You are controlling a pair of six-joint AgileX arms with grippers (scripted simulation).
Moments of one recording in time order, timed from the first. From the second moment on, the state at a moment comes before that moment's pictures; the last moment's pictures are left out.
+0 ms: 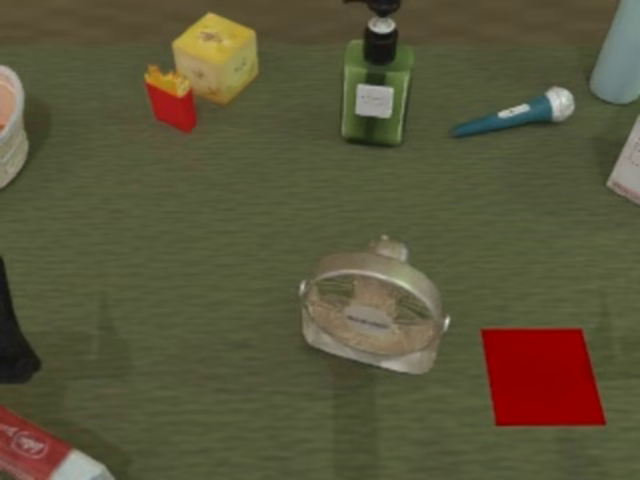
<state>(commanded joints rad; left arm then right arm) 0.00 0.00 0.00 0.00 0.00 0.00 0.00 0.00 0.00 0.00 0.00 0.00</state>
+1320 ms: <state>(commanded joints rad) 0.00 0.00 0.00 0.00 0.00 0.00 0.59 1.64 1.61 -1.15 0.00 -0.39</state>
